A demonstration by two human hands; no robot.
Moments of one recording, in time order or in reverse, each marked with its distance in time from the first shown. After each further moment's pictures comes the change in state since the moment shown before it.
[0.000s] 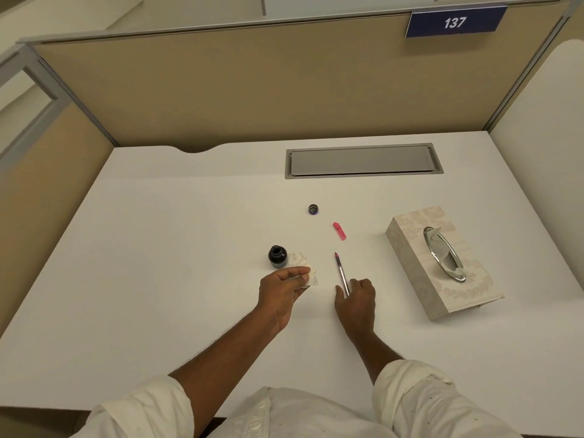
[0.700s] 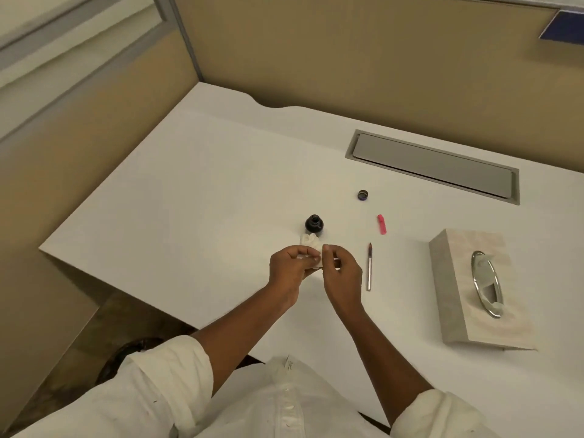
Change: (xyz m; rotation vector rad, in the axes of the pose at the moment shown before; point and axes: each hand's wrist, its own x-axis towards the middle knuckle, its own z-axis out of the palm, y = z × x) left_hand -0.032 -0.016 -0.019 -0.079 0.237 0.152; right_hand -0.044 -0.094 -0.045 0.595 -0.361 -0.223
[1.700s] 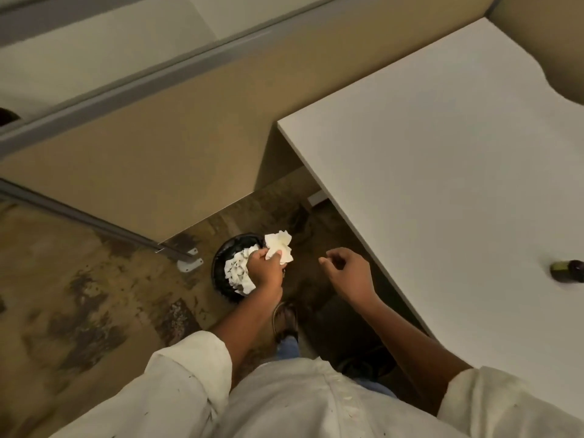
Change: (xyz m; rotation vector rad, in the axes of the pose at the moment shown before) left_hand -0.062 -0.095 -0.490 -0.379 1.011 -0.184; right_hand -0.230 -0.023 0.356 -0.627 -0.796 -0.118
